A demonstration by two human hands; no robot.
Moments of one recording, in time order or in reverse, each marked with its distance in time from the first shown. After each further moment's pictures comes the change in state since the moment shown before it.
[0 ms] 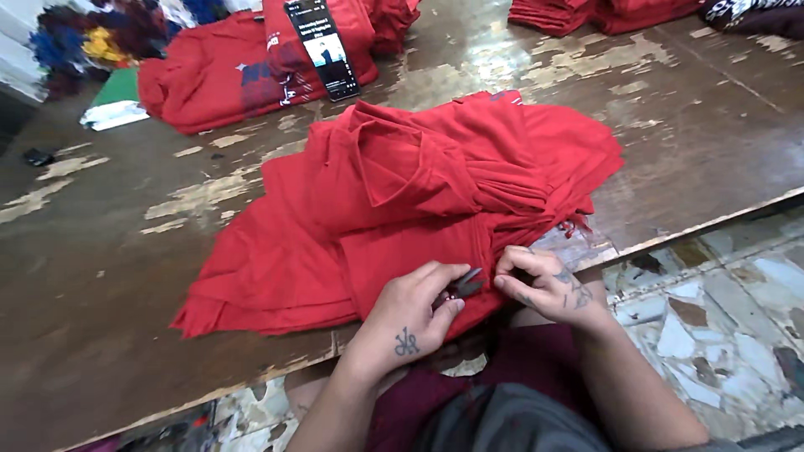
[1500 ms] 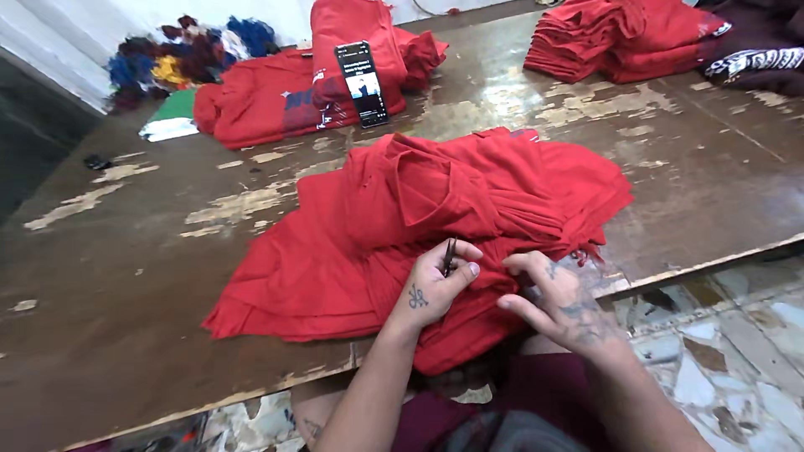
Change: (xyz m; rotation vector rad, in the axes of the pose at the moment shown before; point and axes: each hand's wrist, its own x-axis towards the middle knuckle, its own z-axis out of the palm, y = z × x) left_hand 0.034 -0.007 0.000 -0.685 0.273 -0.195; right_hand 0.019 -0.038 0.001 -0.430 0.063 0.019
